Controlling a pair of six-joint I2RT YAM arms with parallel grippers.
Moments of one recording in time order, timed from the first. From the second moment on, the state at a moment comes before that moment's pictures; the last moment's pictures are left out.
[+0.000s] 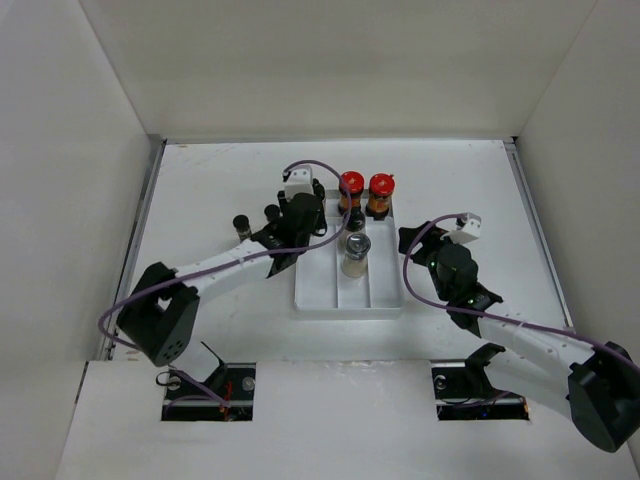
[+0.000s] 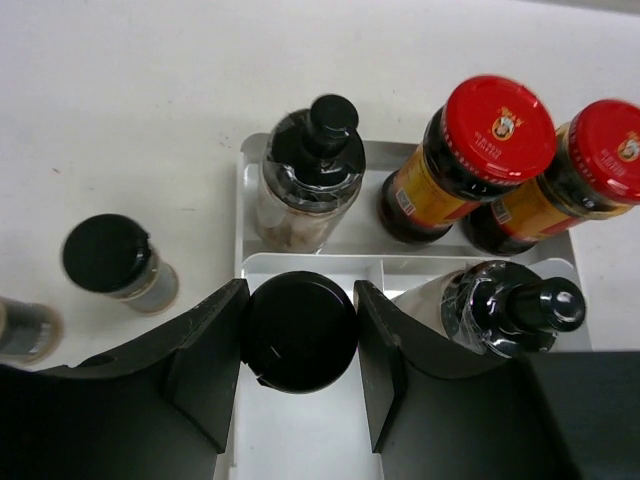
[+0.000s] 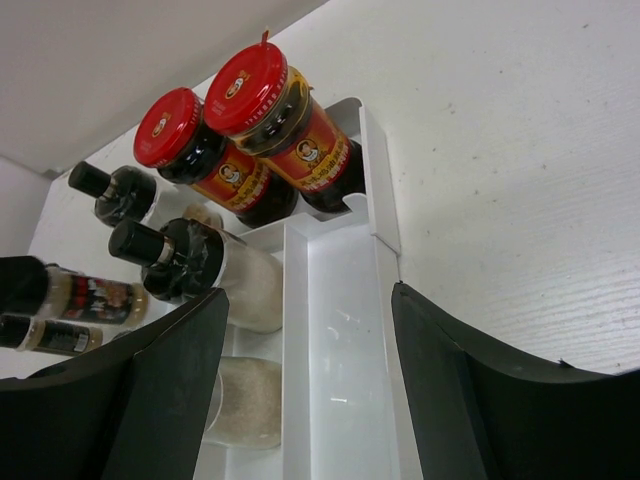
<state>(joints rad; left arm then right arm) -0.72 1.46 0.93 0.13 -0.58 -0.45 0.57 0.97 0.36 0.43 0.46 0.67</state>
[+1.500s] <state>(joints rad) -0.53 1.49 0.84 0.18 -0.62 -0.45 0.57 0.97 0.36 0.43 0.46 0.66</state>
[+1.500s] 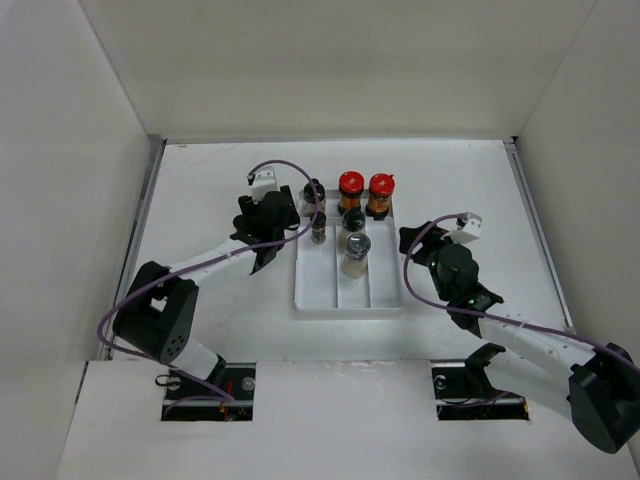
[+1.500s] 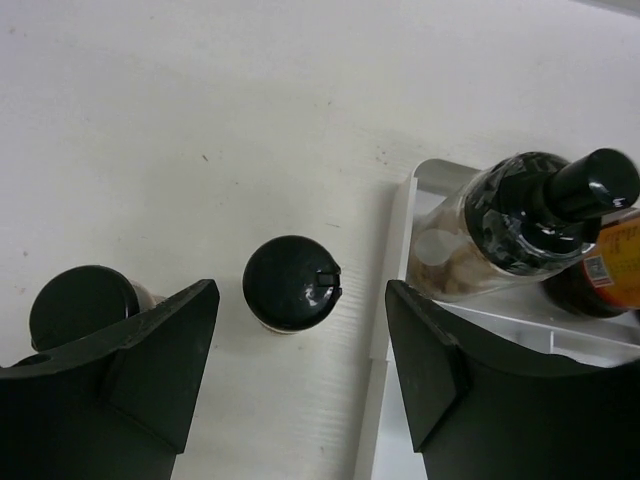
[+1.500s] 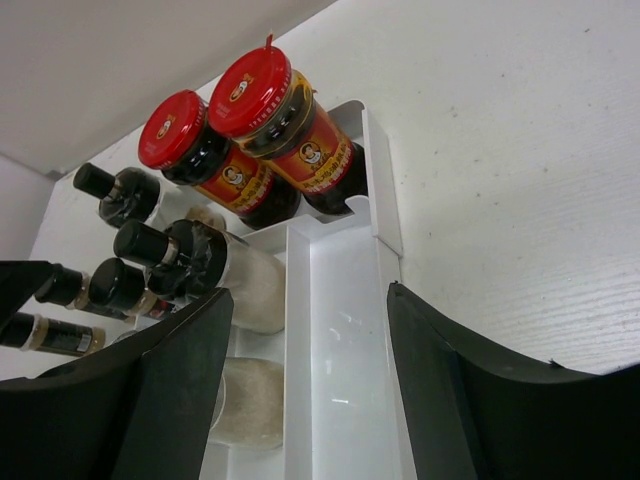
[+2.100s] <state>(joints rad) -0.50 1.61 0.88 0.20 -0.60 -0.42 0.57 0.98 0.36 0.43 0.46 0.66</state>
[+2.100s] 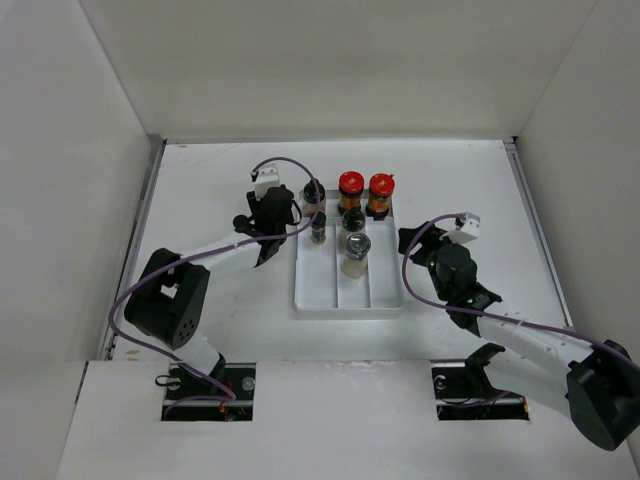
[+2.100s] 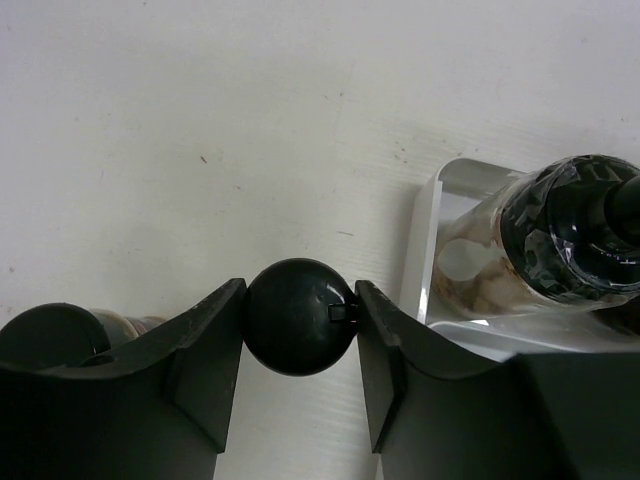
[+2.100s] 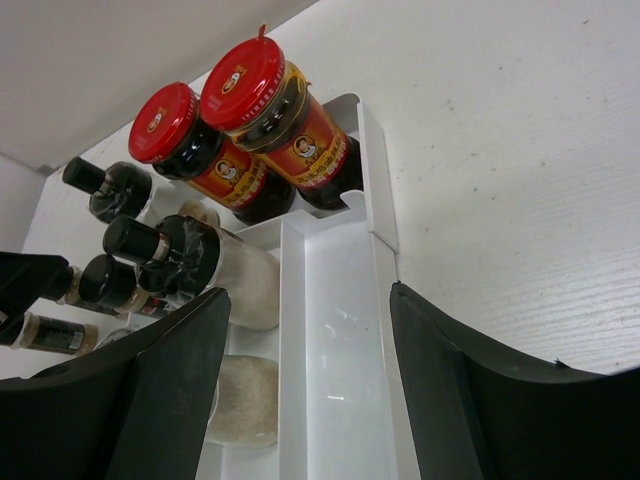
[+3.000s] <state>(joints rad) -0.77 1.25 0.83 0.03 -0.62 -0.42 0.57 0.98 0.36 0.43 0.46 0.66</state>
